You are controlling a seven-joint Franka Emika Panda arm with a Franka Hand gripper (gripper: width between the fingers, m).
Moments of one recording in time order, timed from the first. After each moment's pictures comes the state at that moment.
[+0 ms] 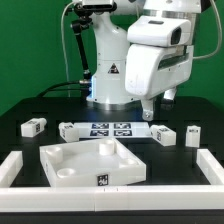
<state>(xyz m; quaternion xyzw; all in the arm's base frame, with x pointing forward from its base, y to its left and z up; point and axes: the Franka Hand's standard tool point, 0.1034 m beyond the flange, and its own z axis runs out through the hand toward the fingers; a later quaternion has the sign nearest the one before) 0.566 0.056 0.120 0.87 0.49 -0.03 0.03</state>
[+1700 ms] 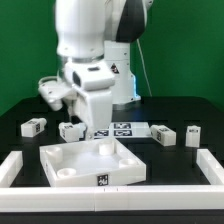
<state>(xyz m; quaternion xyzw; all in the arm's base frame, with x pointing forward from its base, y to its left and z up) 0.449 -0.094 0.040 0.53 0.85 -0.06 -0.06</state>
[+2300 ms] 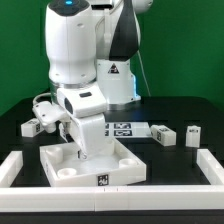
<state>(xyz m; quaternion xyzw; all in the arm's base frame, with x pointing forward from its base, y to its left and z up) 0.462 -0.102 0.011 0.53 0.84 -0.06 -0.08</state>
